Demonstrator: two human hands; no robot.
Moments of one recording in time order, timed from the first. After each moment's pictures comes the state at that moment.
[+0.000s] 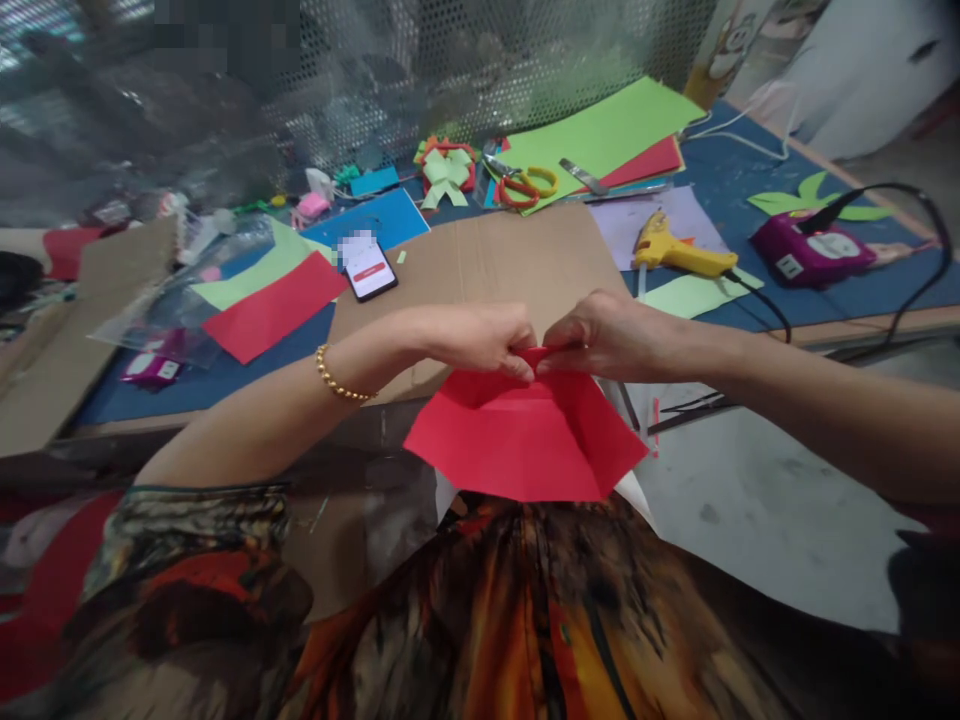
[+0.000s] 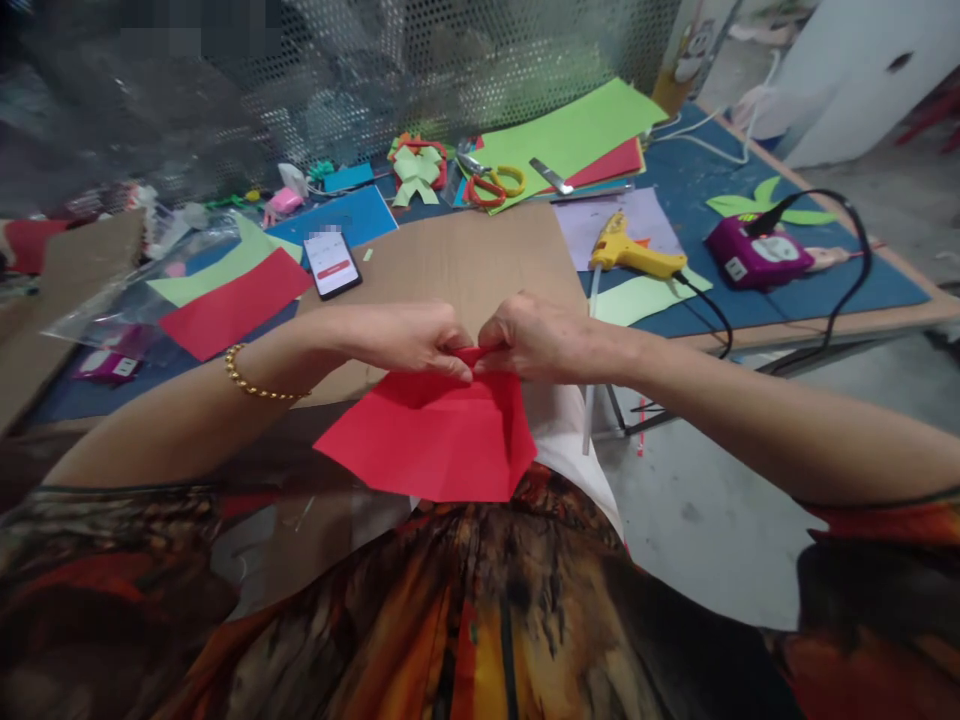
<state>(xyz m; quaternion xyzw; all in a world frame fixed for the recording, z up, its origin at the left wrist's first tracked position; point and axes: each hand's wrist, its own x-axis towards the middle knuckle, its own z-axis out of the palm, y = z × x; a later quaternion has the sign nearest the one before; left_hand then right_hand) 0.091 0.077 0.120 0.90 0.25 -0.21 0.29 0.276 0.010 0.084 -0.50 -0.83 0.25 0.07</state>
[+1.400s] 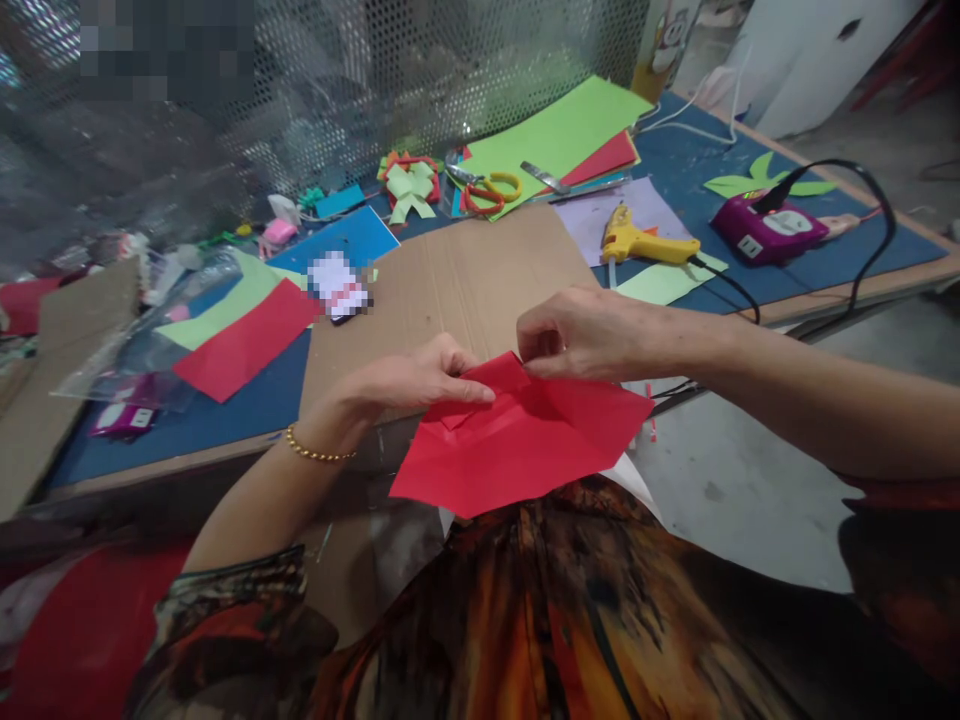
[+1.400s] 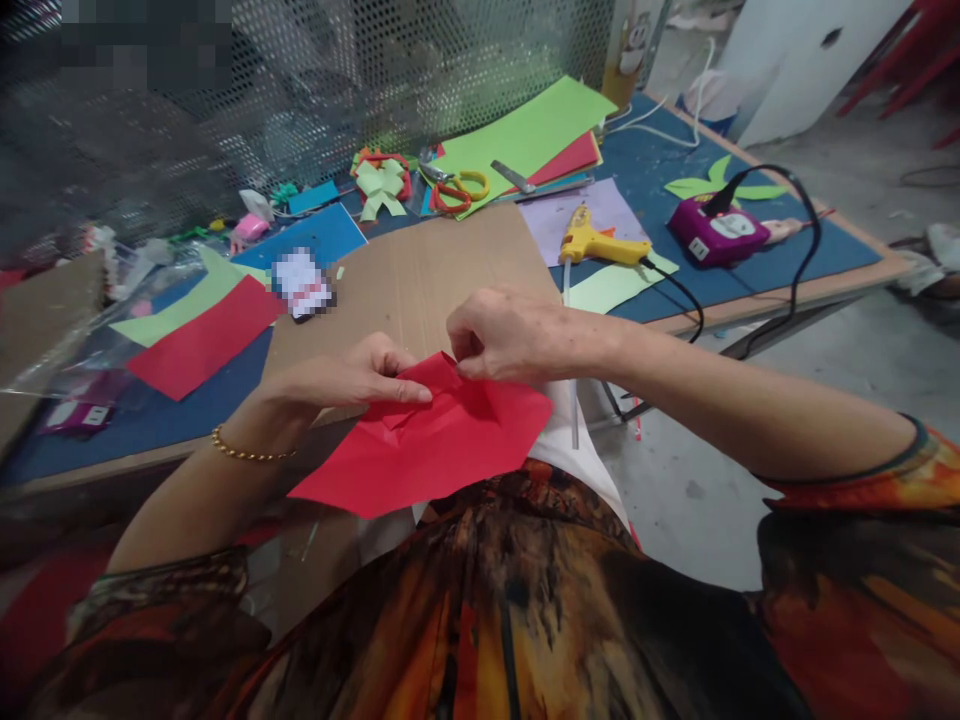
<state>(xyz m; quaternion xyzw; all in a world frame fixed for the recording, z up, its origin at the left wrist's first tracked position) 0.044 0.071 0.088 0.72 0.35 -0.10 0.58 0.270 0.002 0.106 -0.54 -0.80 0.26 0.09</state>
